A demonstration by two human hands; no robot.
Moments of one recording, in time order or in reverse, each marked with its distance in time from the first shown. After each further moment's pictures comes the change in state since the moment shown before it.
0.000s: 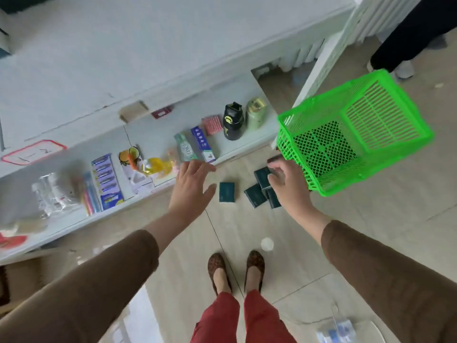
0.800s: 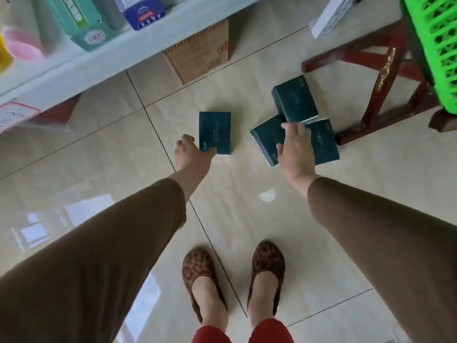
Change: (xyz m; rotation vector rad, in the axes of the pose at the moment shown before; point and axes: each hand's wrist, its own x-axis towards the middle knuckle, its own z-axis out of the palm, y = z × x) left_hand 0.042 -0.228 0.519 -0.266 -0.244 -0.831; right_hand 0.052 0.390 0.366 -0.416 -0.109 0.127
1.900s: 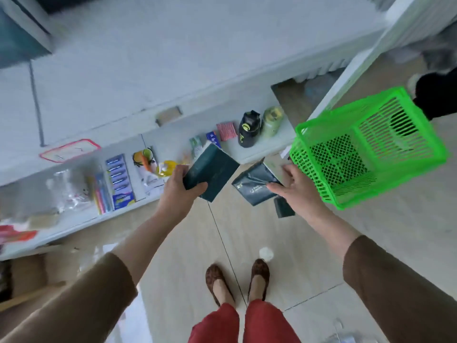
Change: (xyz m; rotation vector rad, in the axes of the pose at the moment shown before) left_hand -0.361 0.165 -0.492 -0.326 0.052 0.278; right_hand -0.145 -0.272 -0.530 0.622 -0.159 0.082
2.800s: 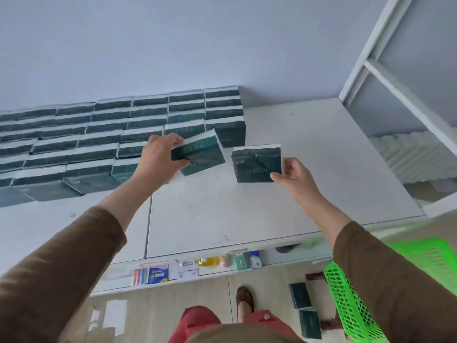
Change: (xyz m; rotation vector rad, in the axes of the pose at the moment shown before) left_hand 0.156 0.184 -0.299 0.452 0.420 0.350; right_hand 0.190 -0.314 0.000 0.248 -0.144 -0.312
